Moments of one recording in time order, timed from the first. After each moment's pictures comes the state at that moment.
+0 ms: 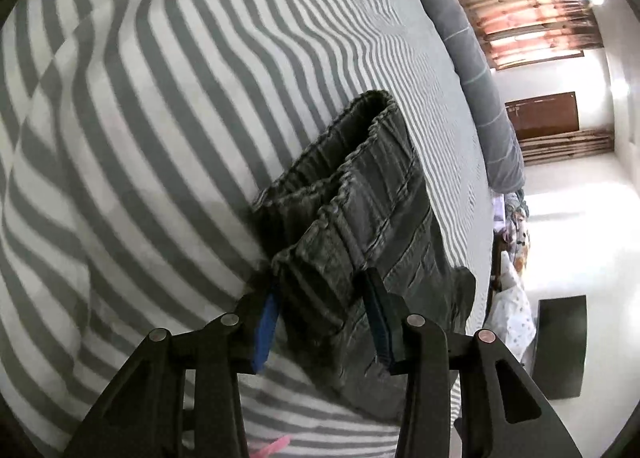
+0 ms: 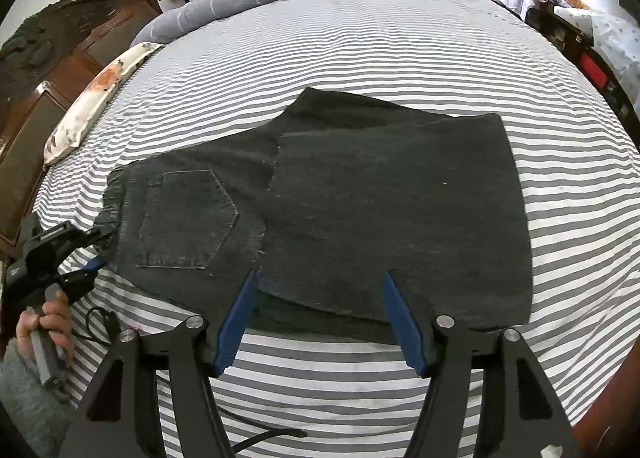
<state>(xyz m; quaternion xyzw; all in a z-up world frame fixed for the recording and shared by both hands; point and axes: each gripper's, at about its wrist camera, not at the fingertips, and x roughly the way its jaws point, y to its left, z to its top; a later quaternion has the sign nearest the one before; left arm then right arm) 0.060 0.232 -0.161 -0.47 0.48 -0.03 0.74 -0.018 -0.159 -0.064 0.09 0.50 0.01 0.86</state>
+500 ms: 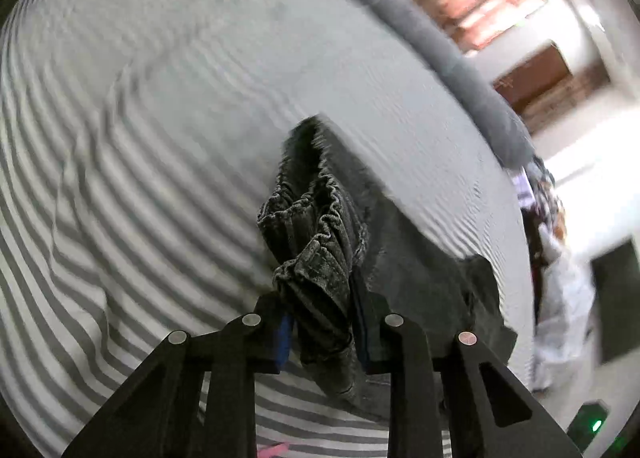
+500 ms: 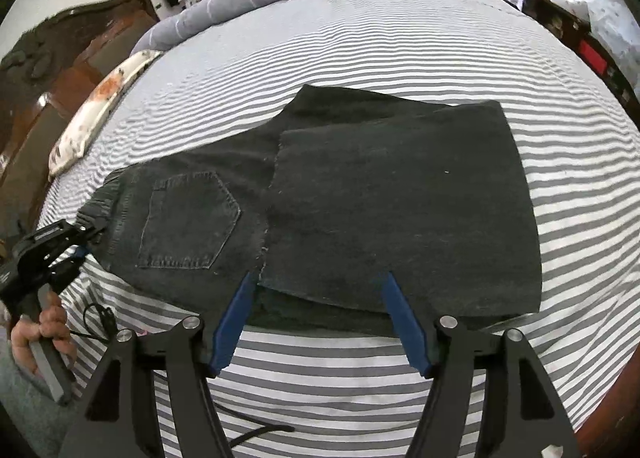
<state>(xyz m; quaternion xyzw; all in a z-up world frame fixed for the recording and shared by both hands) 0.054 0.180 -0.090 -0.31 0.44 -0.01 0.84 -0.025 -0.170 -0.069 0.12 0.49 0.01 0.86</state>
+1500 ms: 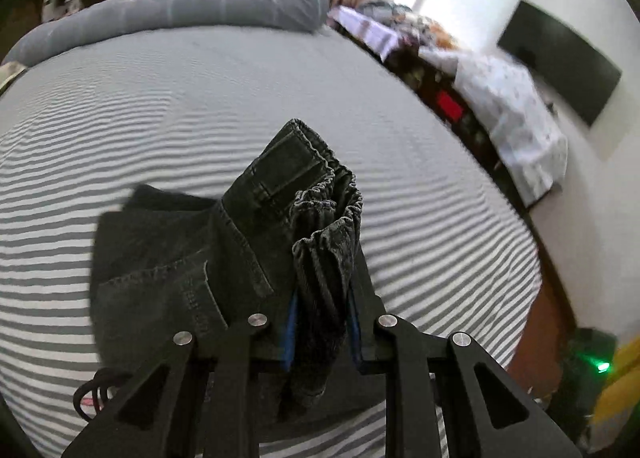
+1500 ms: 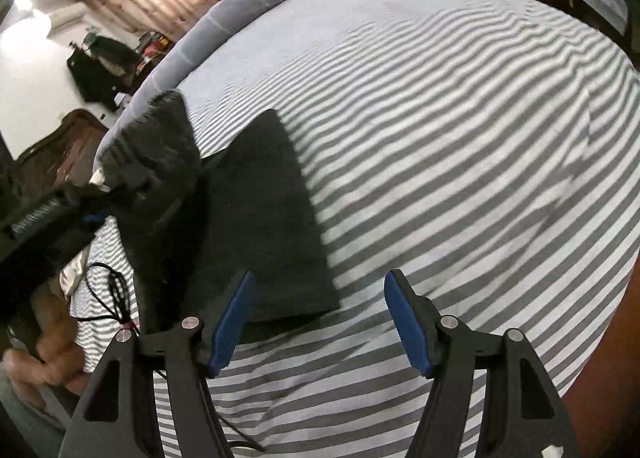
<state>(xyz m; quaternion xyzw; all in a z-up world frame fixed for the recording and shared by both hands) 0.079 -0.217 -0.030 -0.02 0.46 -0.26 0.85 -0.094 -0.362 -0.100 0.31 0.43 -0.07 0.84</state>
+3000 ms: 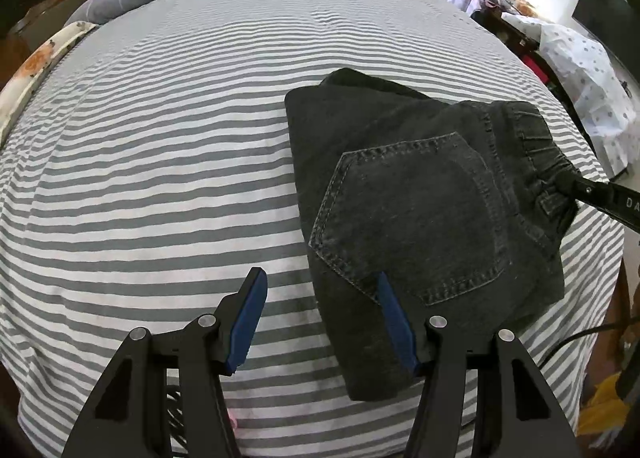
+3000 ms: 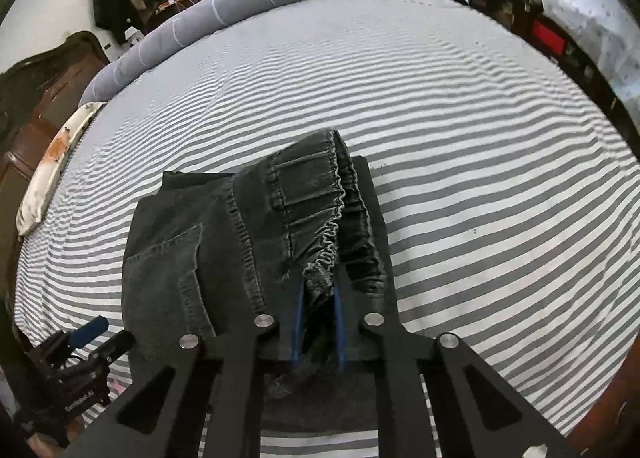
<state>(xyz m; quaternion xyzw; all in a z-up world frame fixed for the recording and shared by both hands) 0.056 -0.071 -0.084 0.03 0.52 -0.13 0.84 0.035 -0.291 -0.074 0.14 0.47 -0.07 0.87</state>
